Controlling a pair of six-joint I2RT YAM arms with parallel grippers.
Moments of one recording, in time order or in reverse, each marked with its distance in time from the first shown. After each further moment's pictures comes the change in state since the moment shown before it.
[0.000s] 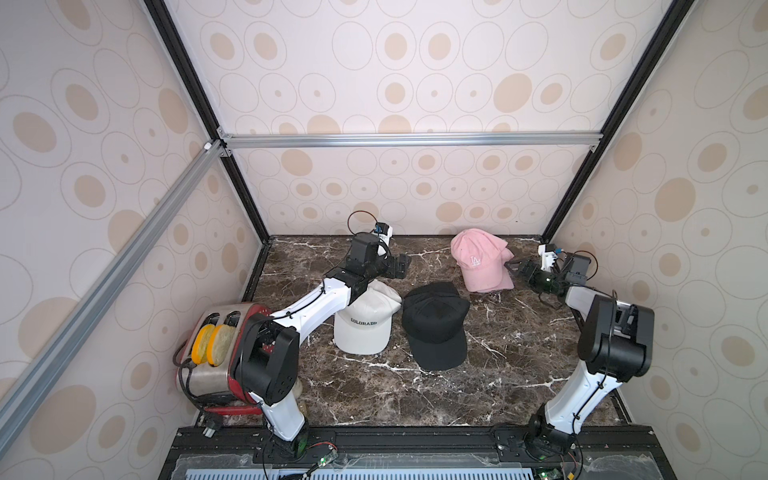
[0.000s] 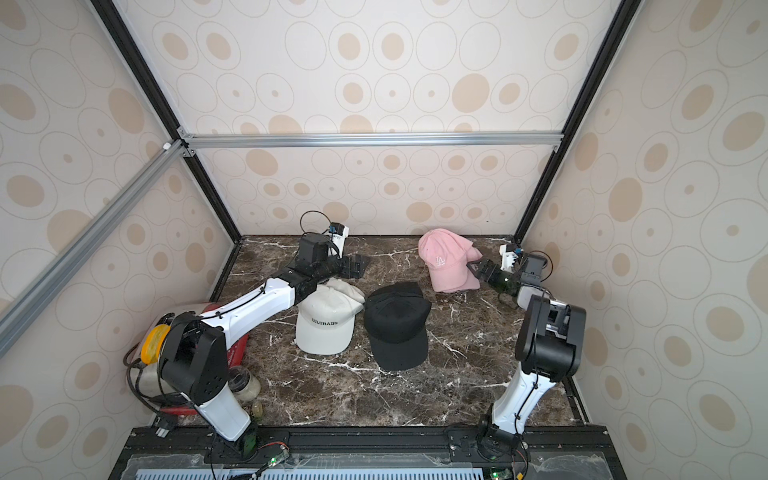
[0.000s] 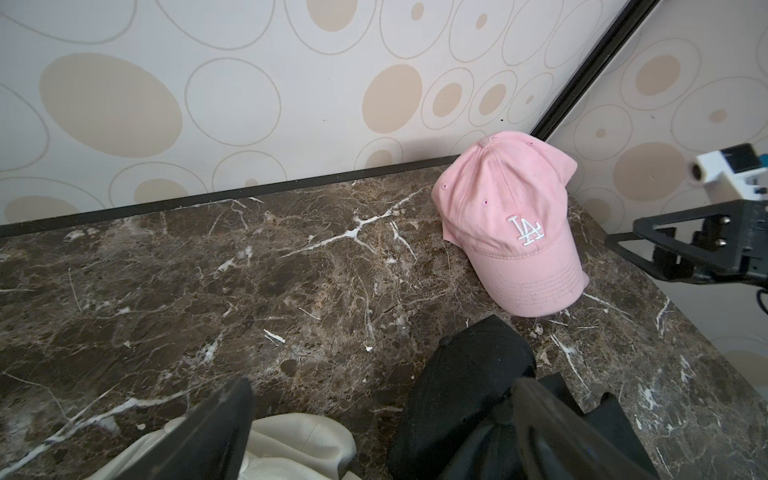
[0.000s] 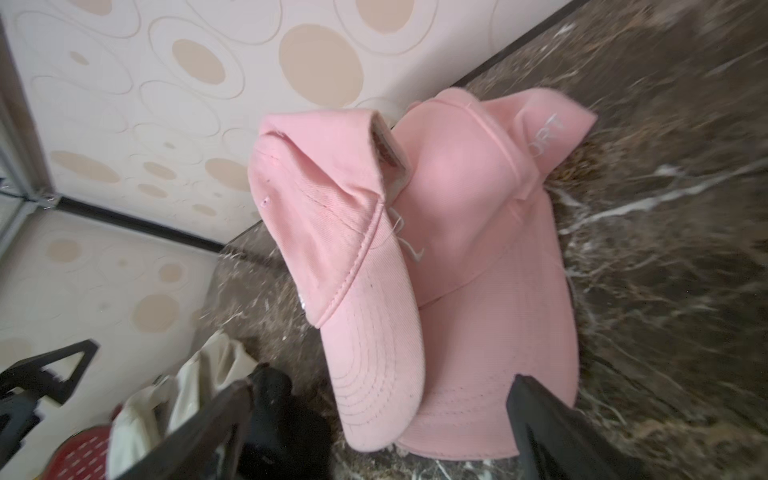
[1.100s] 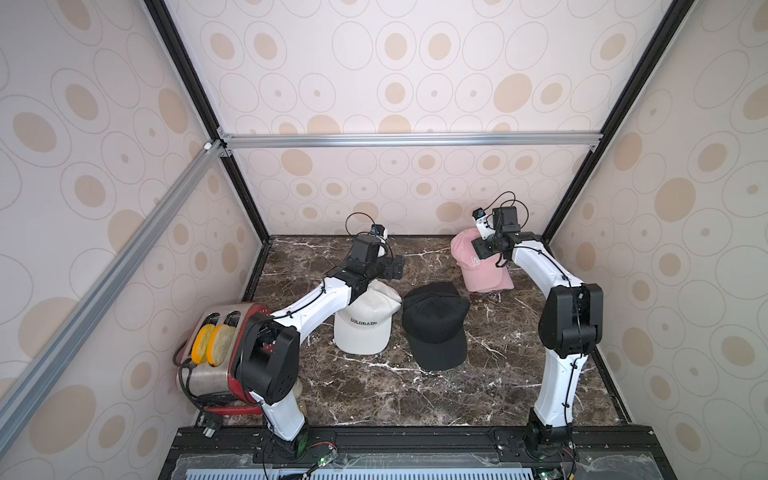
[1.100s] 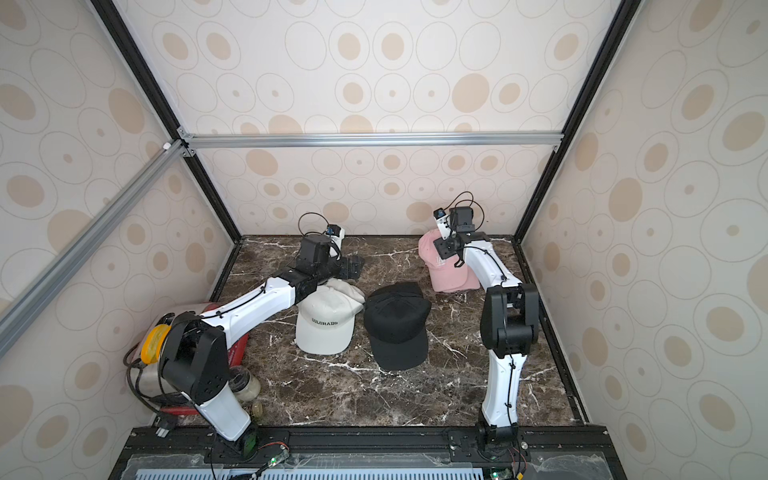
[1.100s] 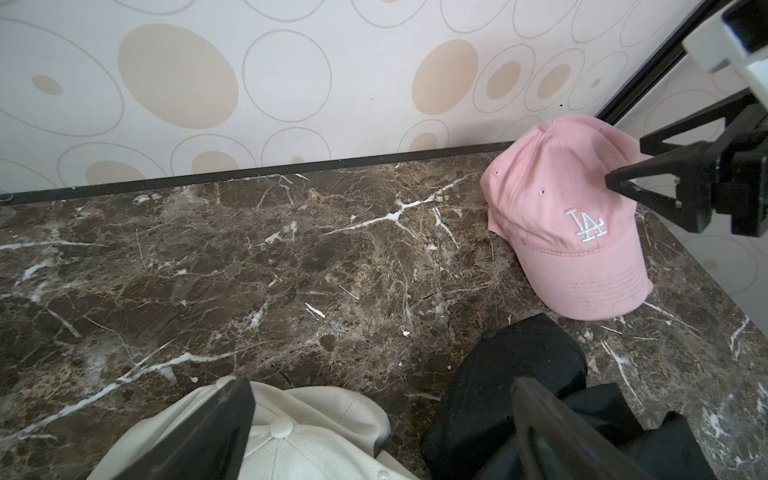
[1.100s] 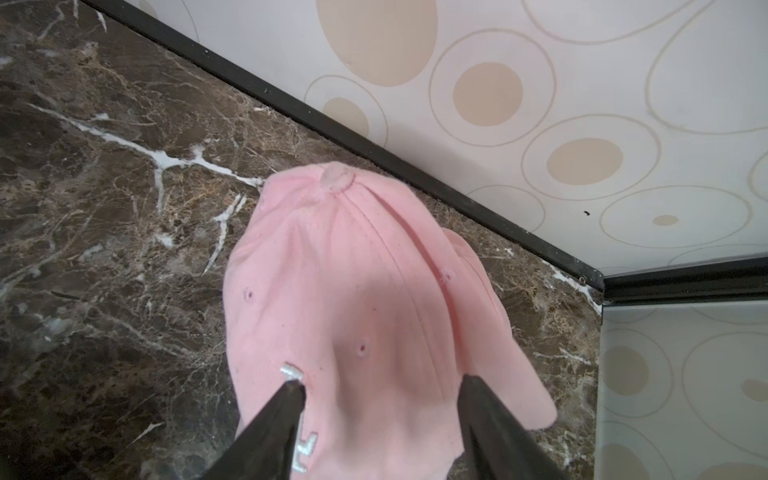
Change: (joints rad) left arm -0.001 0.002 0.009 -0.066 -0.125 -0.007; right arm 0.430 0.282 0.775 -0.600 0.758 -0.721
